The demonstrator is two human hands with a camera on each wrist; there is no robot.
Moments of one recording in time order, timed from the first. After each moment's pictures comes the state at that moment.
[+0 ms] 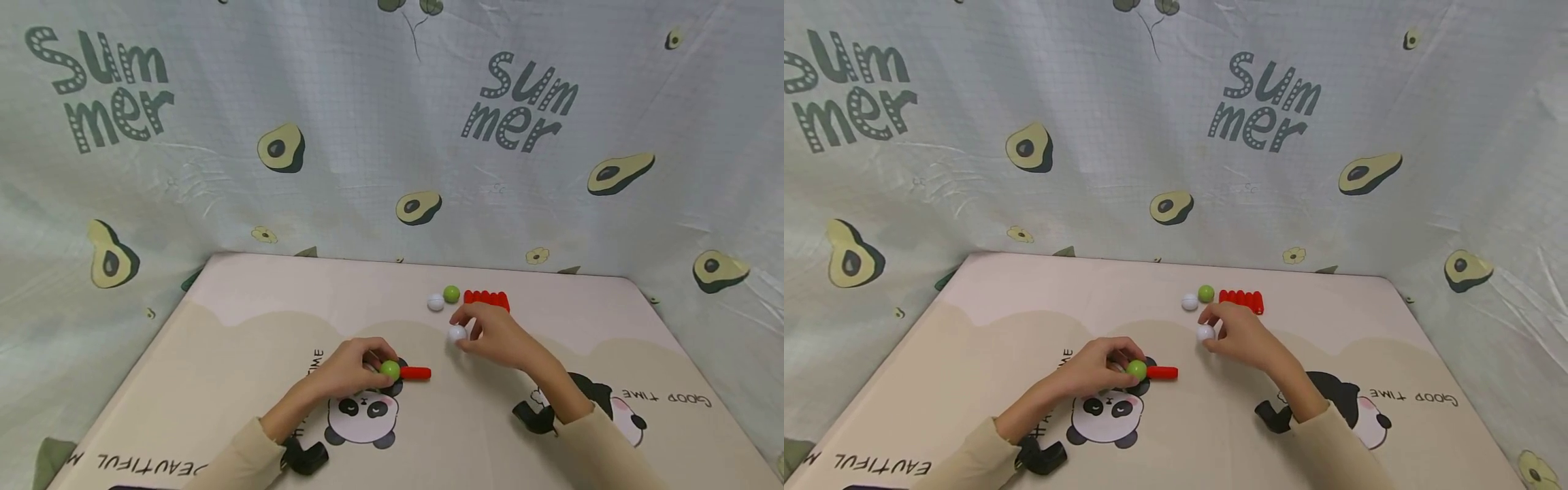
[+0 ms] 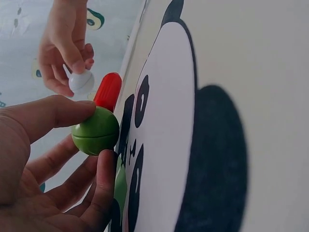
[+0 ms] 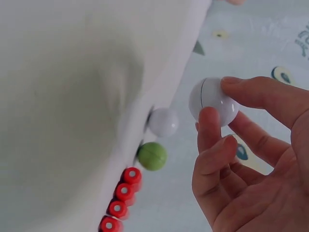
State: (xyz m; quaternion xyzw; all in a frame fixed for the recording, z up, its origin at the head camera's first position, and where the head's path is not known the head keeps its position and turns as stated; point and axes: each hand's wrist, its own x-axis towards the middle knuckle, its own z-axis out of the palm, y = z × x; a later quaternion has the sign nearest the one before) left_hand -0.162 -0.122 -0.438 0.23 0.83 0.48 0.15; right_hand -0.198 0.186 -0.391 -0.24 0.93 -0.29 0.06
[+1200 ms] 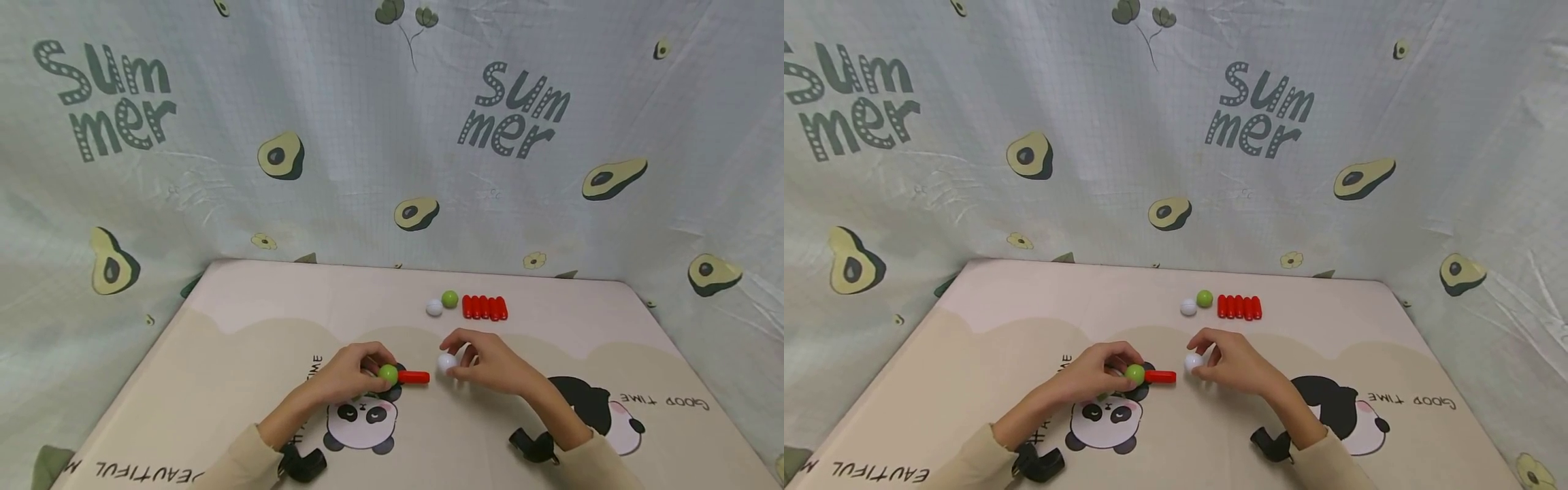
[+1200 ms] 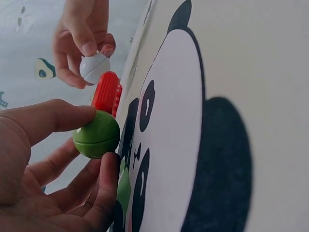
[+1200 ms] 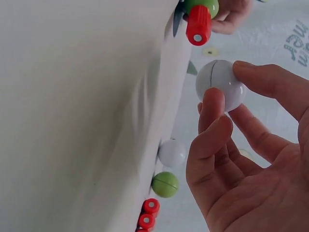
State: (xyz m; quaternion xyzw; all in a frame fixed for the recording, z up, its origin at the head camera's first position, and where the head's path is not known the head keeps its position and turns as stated) left_hand -0.160 -0.122 -0.436 0.22 0.83 0.49 0.16; right_hand -0.175 0.184 -0.408 -0.26 0.88 -0.37 0.13
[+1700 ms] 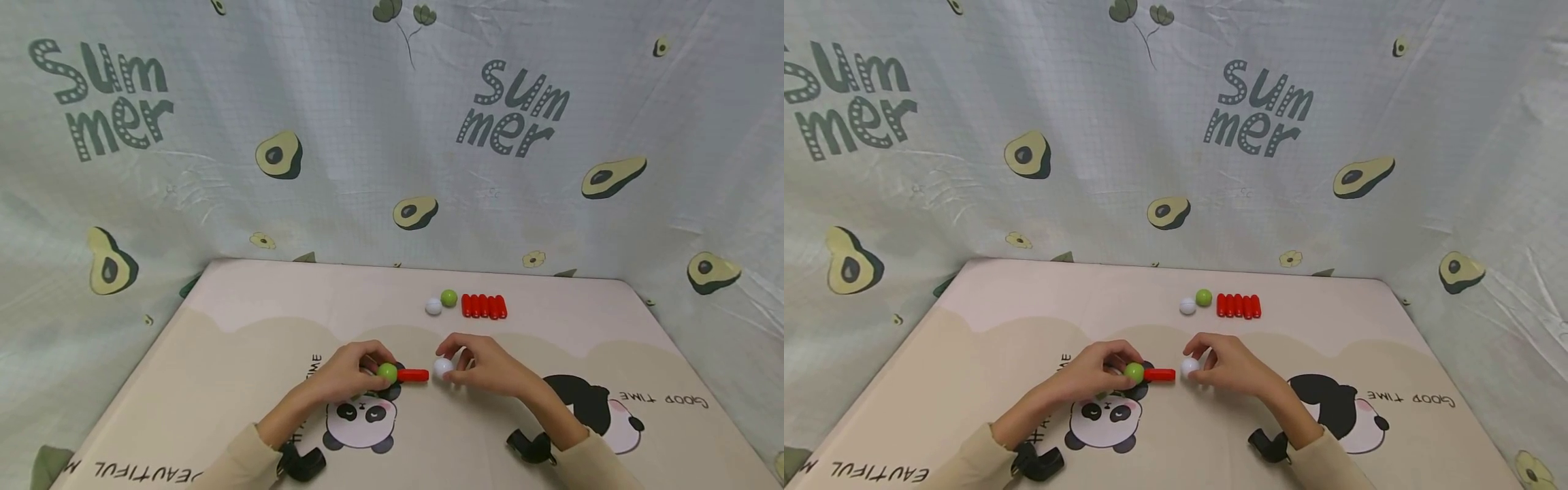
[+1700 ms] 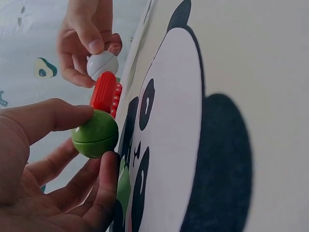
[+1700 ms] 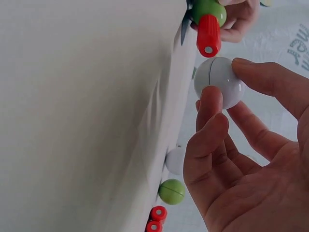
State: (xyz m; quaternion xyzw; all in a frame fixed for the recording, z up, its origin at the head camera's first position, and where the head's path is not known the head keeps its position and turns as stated) left_hand -0.161 -0.122 -0.436 0.22 0.84 0.48 0.15; right_hand -0.175 0.182 -0.415 -0.26 0.87 -0.38 0.15
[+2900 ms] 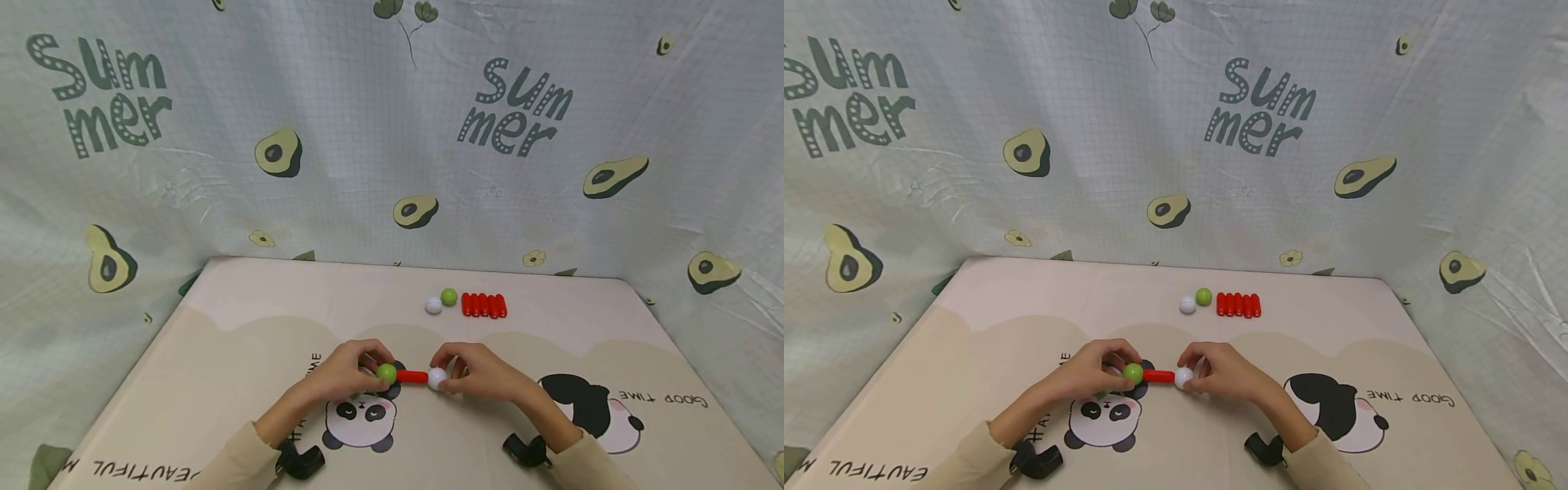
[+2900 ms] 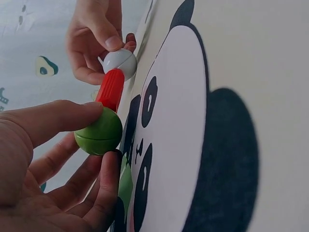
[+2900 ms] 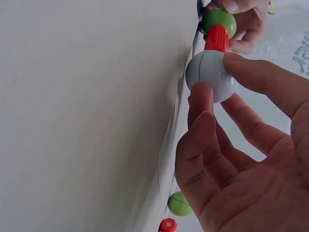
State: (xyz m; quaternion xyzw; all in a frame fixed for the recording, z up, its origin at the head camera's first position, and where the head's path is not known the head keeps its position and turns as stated) left_hand -0.162 -0.124 -0.435 0.21 0.83 0.50 0.17; right_hand -0.173 0.176 -0.426 -0.29 0.86 -0.38 0.18
